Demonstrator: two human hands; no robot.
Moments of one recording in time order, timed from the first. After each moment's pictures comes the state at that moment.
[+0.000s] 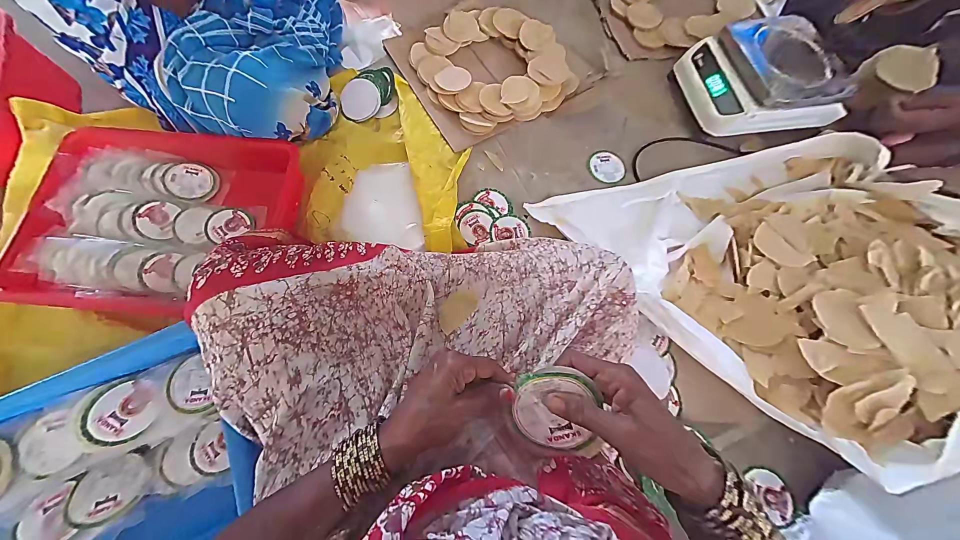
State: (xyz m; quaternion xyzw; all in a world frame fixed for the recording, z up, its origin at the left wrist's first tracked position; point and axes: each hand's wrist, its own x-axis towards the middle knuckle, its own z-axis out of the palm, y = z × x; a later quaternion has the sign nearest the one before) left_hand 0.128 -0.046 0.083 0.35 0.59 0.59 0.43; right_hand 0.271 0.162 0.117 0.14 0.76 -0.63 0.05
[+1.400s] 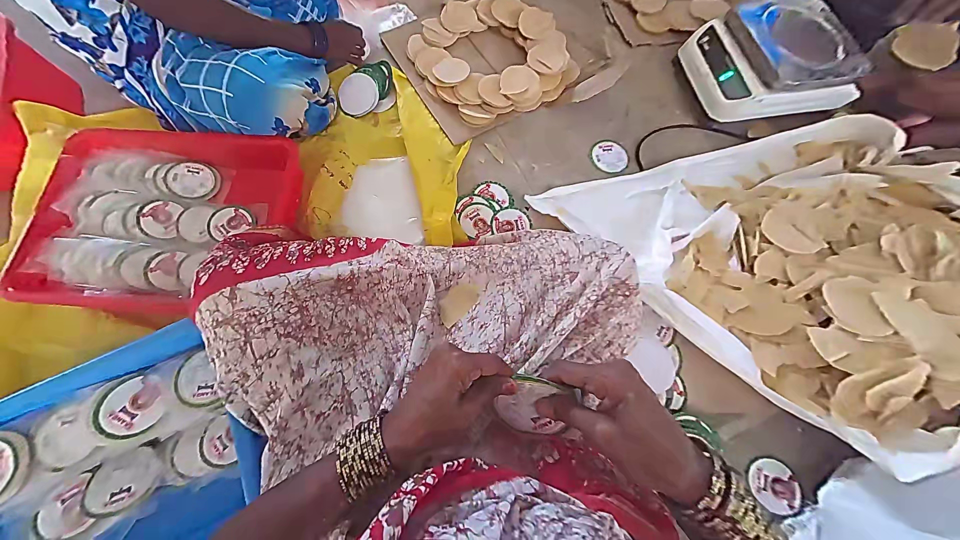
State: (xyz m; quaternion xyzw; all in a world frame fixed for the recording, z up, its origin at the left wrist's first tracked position) left_hand 0.131 -0.046 0.084 0.44 0.64 0.55 0.31; right_hand 0.273 0.151 0.116 0.08 0.87 -0.49 0.01
